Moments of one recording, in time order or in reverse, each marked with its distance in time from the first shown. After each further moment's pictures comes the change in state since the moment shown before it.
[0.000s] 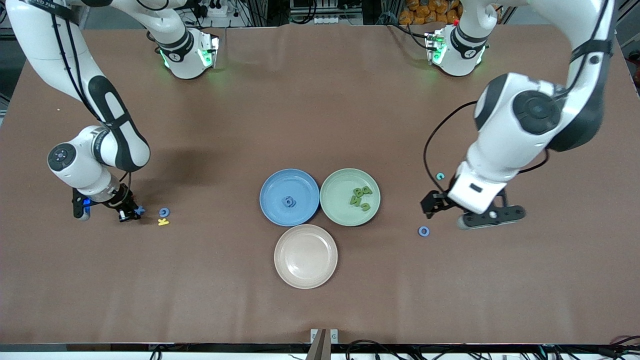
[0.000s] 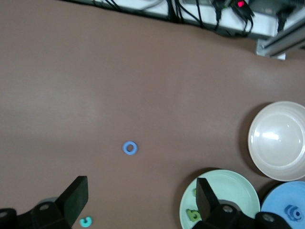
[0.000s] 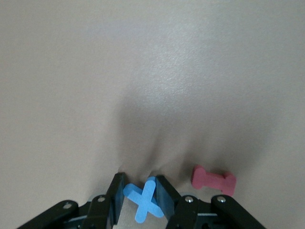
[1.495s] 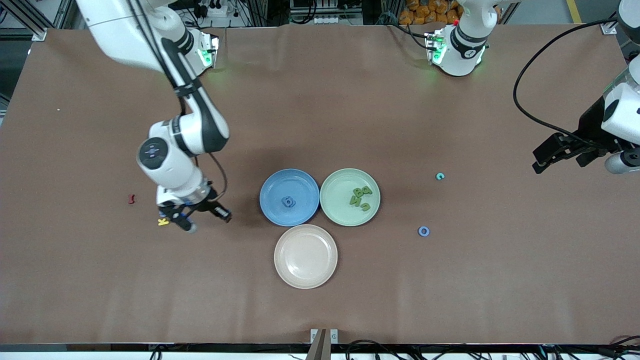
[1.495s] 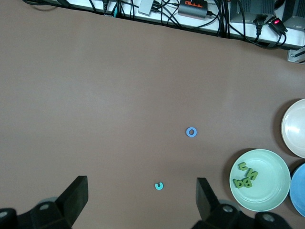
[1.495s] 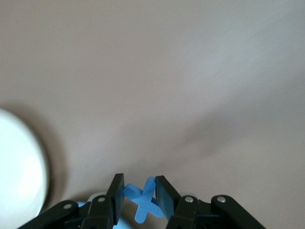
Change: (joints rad) left arm 0.236 -0.272 0.008 0.007 -0.080 -0.294 0.260; right arm 0.429 -0.064 0.068 0.217 0.000 -0.238 -0.092
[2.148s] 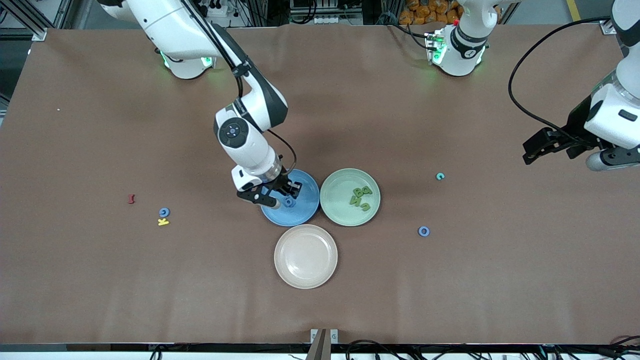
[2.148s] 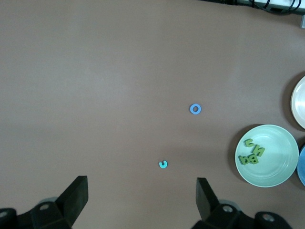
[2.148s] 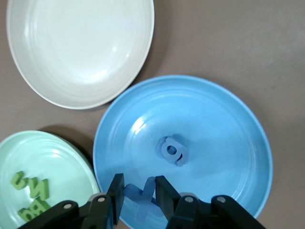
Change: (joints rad) left arm -0.005 0.000 -0.013 -0.007 0.000 -0.092 0.016; right arm 0.139 0.098 0.143 0.117 0.001 -0.001 0.018
